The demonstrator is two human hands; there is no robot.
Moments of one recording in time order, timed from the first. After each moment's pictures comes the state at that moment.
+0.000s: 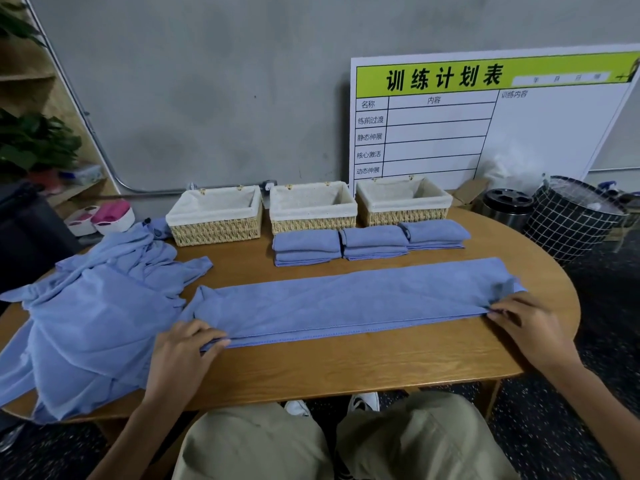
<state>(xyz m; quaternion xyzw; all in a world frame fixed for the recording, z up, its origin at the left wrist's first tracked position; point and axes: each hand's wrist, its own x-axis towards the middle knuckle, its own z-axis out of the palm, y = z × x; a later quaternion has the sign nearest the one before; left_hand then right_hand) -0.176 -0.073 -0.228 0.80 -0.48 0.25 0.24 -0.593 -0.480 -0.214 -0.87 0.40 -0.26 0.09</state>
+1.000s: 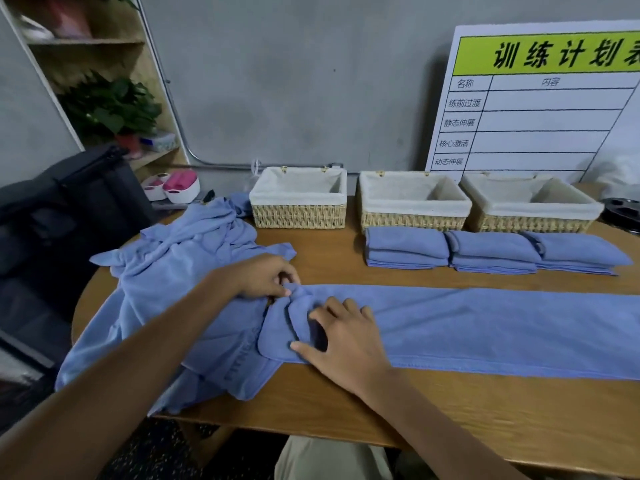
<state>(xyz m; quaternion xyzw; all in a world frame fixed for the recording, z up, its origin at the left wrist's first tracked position) -0.018 -0.126 -0.158 0.79 -0.58 -0.19 0.09 -0.243 -0.210 -0.210 -0.98 0.13 -0.17 0.08</state>
